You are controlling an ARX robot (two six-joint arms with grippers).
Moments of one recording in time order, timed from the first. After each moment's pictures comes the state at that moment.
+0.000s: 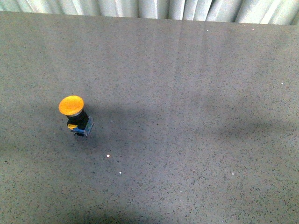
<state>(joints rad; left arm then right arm) 0.00 0.02 0.01 0.00 0.00 -0.01 0.00 0.75 0.02 0.72 0.01 0.01</state>
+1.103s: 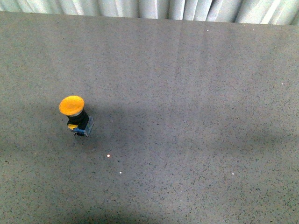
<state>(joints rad) 0.00 0.02 0.01 0.00 0.00 -0.01 0.00 0.20 0.02 0.20 0.00 0.01</state>
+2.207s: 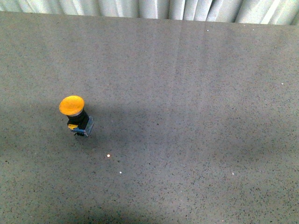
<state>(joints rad) 0.00 0.02 0.01 0.00 0.00 -0.01 0.00 0.01 0.02 0.00 0.00 0.00</state>
